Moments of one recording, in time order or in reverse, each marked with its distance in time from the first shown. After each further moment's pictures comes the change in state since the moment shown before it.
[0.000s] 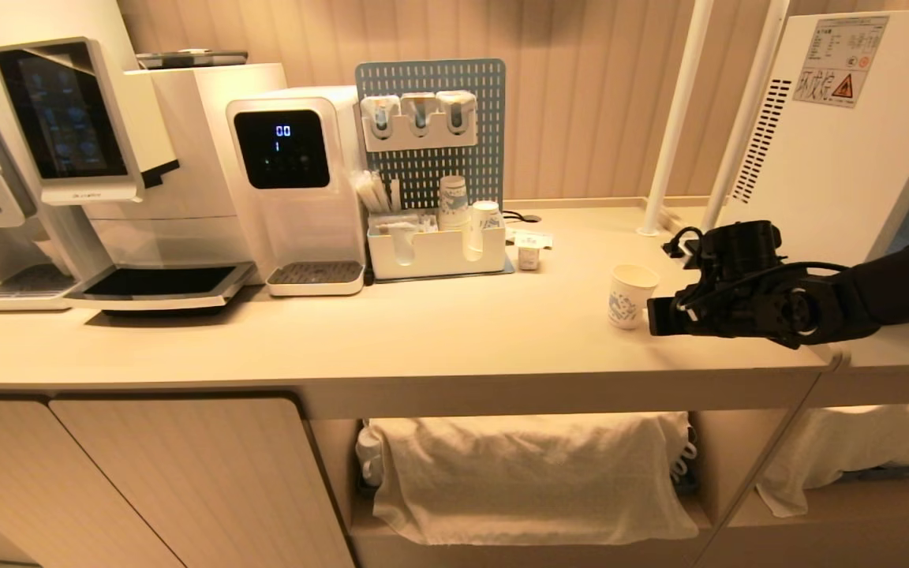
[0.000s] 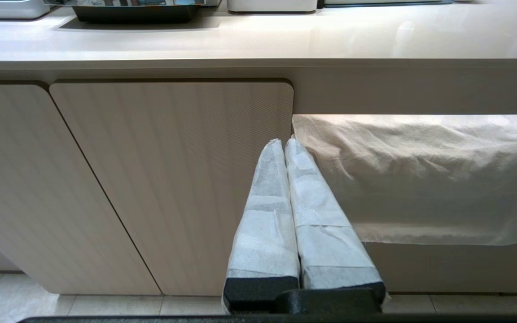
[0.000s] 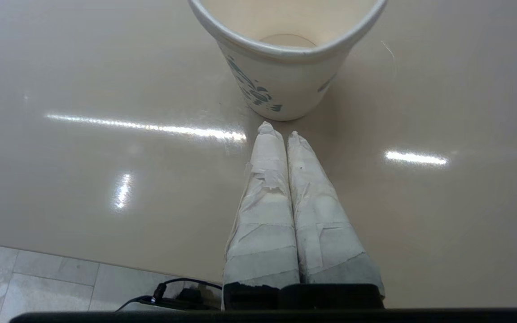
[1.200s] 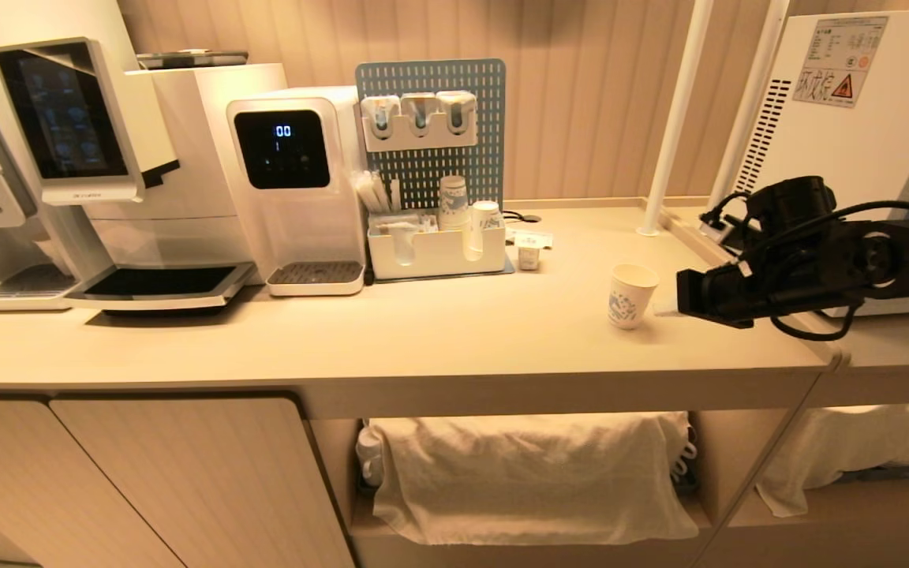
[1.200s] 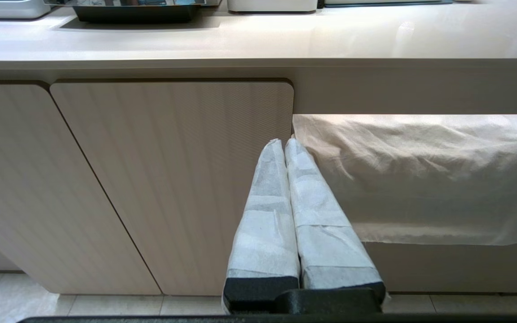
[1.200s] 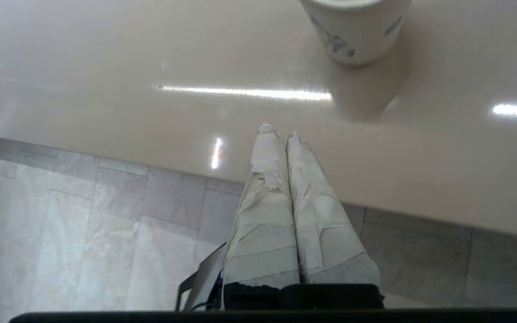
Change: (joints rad) left arm 0.000 0.000 0.000 0.000 0.000 0.000; right arm -0.037 -0.142 -0.084 0.331 0.252 0.175
